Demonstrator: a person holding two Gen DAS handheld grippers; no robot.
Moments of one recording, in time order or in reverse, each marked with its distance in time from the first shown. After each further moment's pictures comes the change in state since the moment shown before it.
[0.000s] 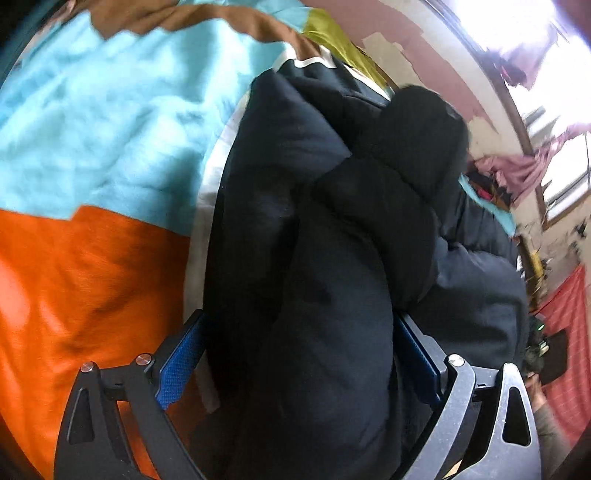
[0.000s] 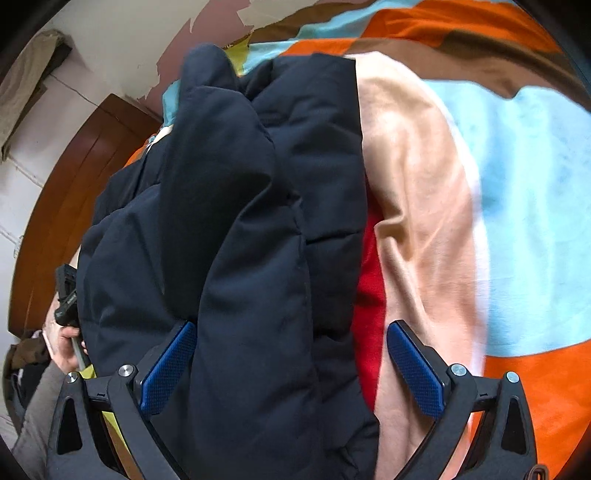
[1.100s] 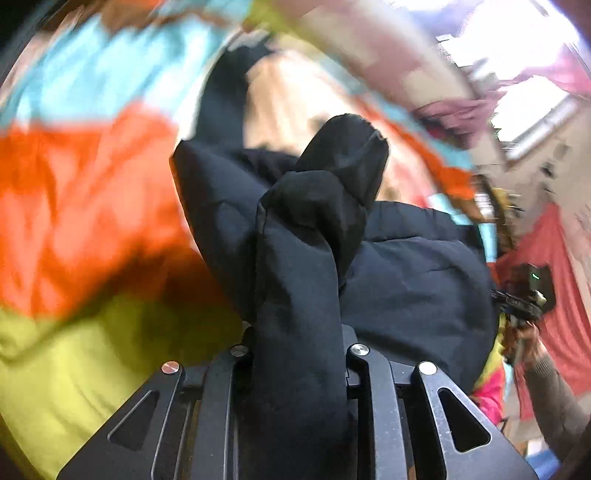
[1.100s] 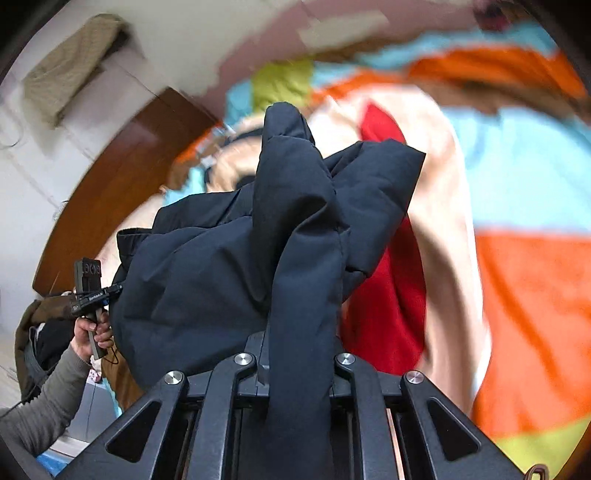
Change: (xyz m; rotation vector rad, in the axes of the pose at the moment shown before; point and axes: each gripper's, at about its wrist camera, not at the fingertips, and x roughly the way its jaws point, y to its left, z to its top) left arm -0.075 -0.025 -0.140 0.120 0.110 -0.037; right arm -0.088 0.049 -0.134 -0.026 -0.005 0.043
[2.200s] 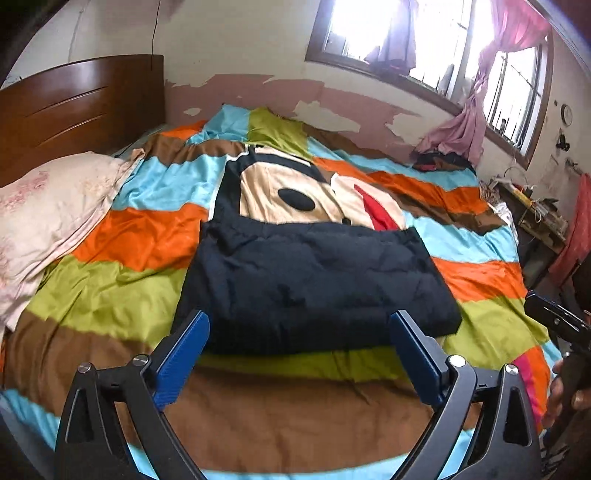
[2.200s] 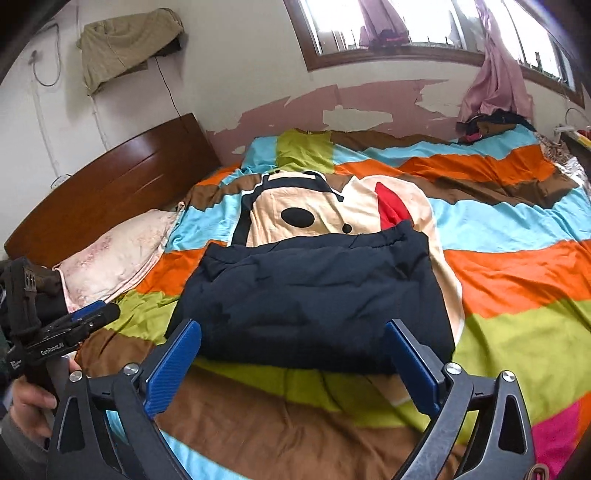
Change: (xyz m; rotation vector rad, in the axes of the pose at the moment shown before) left arm -0.154 -0.276 -0.176 0.180 -0.379 0.346; right arm -0.129 0.274 -0.178 -0.251 -0.375 -0.277
